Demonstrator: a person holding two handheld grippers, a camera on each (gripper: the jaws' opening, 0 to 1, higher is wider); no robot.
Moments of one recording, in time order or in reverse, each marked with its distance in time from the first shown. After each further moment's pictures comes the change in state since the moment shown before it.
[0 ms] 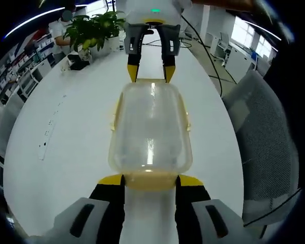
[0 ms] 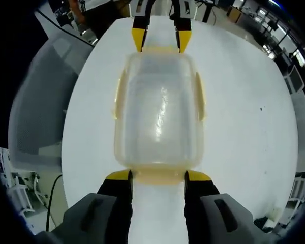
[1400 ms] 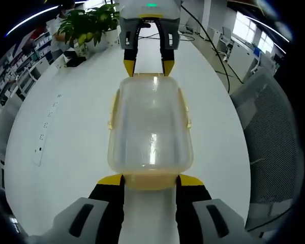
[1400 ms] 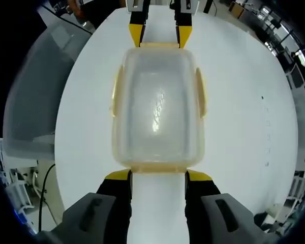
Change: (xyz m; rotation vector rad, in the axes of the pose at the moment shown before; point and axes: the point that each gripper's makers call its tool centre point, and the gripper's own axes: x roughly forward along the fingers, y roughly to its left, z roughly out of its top) left arm 0.029 0.005 0.007 0.014 0.055 0.016; right arm 0.009 -0.008 -0.029 -0.003 0.059 -0.015
